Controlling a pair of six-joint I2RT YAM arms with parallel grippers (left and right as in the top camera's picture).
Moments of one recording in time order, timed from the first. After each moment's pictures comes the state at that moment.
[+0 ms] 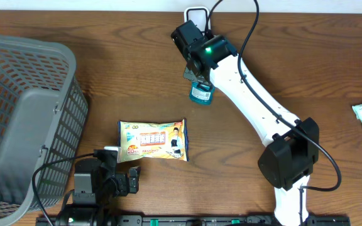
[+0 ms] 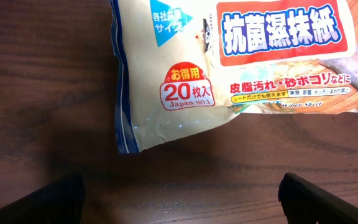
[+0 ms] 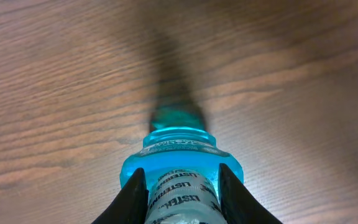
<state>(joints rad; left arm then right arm) -0.05 0.34 0.23 -0.81 0.23 -0.07 0.60 2.09 2.00 -1.20 0.30 0.91</state>
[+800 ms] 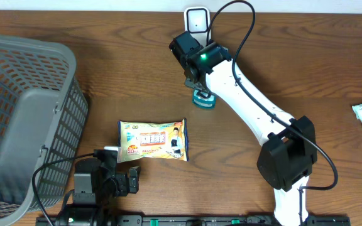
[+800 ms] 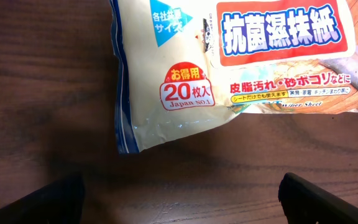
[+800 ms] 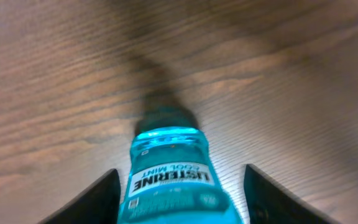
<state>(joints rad) -0.05 0.34 0.23 -0.81 0.23 -0.07 0.62 2.09 1.92 -1.20 0.35 0.96</state>
